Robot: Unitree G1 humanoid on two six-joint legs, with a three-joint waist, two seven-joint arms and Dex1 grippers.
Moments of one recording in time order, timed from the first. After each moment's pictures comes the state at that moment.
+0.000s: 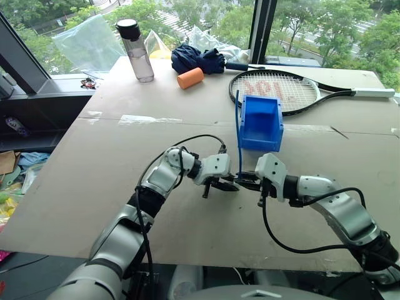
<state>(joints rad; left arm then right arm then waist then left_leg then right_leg) -0.66 0.39 -0.40 0.44 -0.01 -0.05 -1.36 -0.26 -0.59 0.36 -0.38 0.27 0.48 0.73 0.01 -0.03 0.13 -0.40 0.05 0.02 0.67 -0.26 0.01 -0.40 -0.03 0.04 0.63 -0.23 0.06</state>
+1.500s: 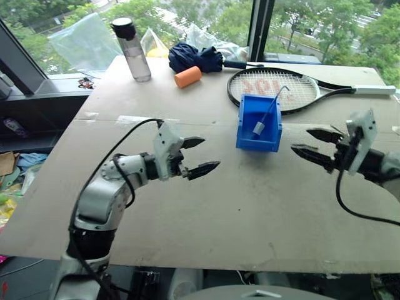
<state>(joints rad) -0.27 0.63 0.02 -0.33 -0.46 0.56 -0.94 -0.09 -0.76 -0.37 -0.44 0.62 0.71 0.86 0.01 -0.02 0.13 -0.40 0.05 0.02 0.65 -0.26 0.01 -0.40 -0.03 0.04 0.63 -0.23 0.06</state>
